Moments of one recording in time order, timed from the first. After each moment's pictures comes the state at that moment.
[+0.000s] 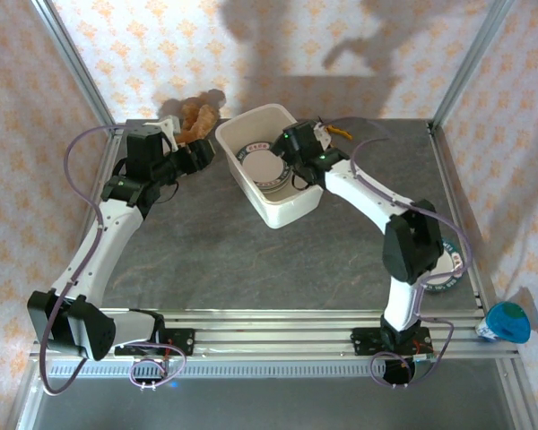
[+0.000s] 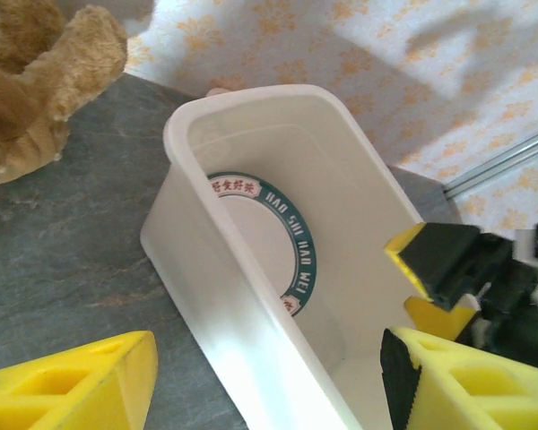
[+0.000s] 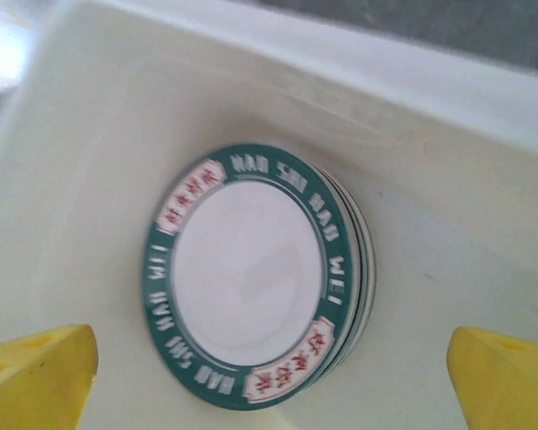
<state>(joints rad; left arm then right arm) -0.13 1.28 1.23 -0.43 0.25 -0.53 0.57 1.83 1.60 -0.52 0.26 1.05</state>
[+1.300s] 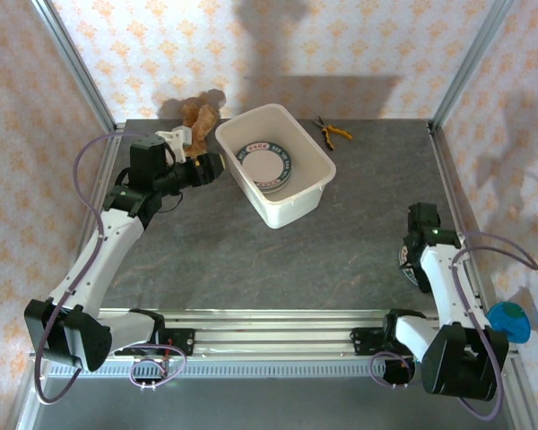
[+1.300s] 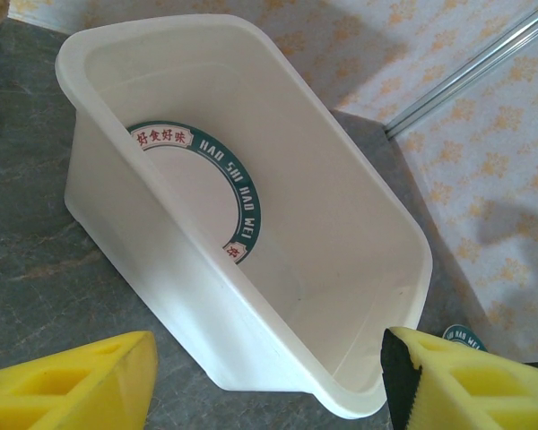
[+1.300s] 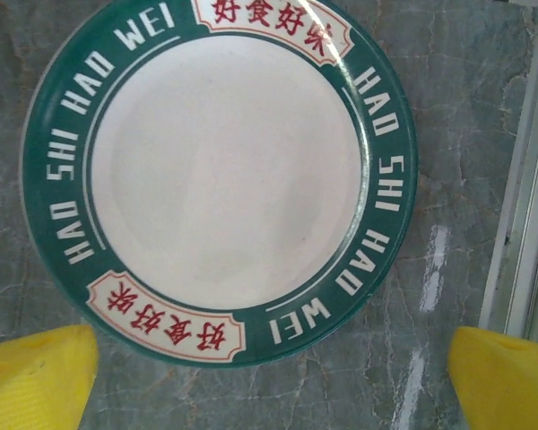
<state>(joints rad) -0.16 1.21 1.14 -0.41 0.40 -0.49 -0.17 1.02 0.69 -1.01 0.39 1.19</state>
